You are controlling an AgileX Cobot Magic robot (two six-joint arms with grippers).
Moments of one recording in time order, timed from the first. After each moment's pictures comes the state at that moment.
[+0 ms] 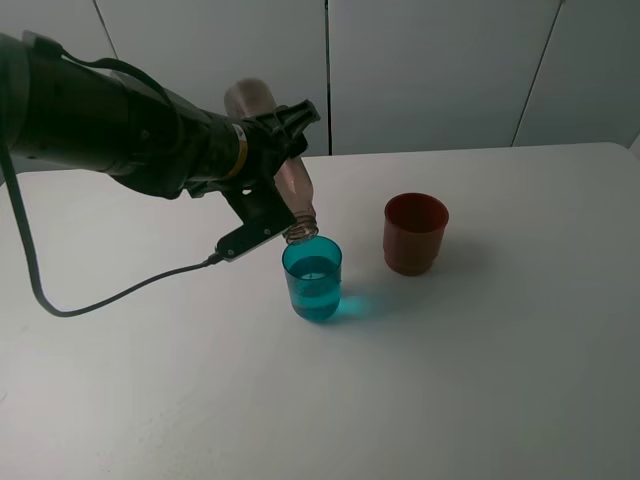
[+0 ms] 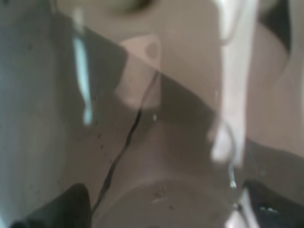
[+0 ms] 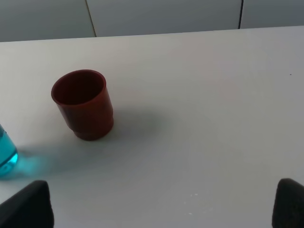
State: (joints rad) left arm -0.72 1.85 -1.08 1.74 0.34 0.47; right arm -0.04 0.00 -0.50 0.15 1.10 -0.04
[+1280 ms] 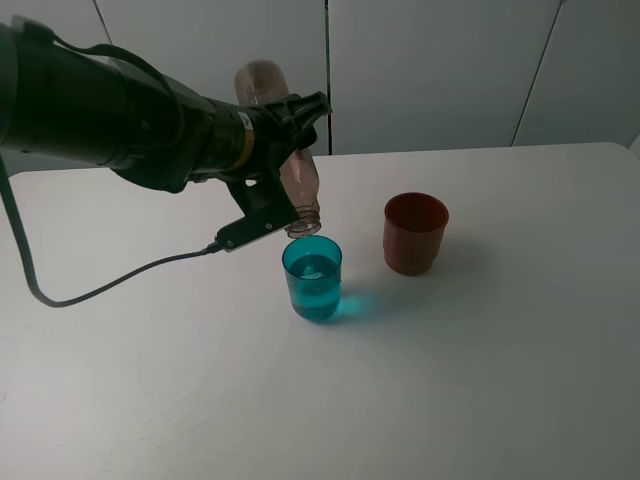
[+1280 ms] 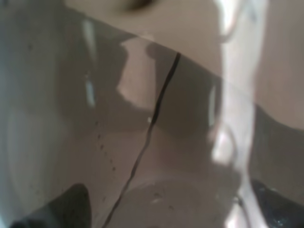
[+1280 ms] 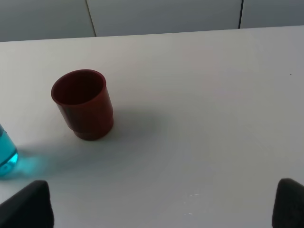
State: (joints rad) left arm -0.75 1.83 -1.09 1.74 0.36 0.55; right arm -0.04 0.00 -0.50 0.15 1.10 -0.04
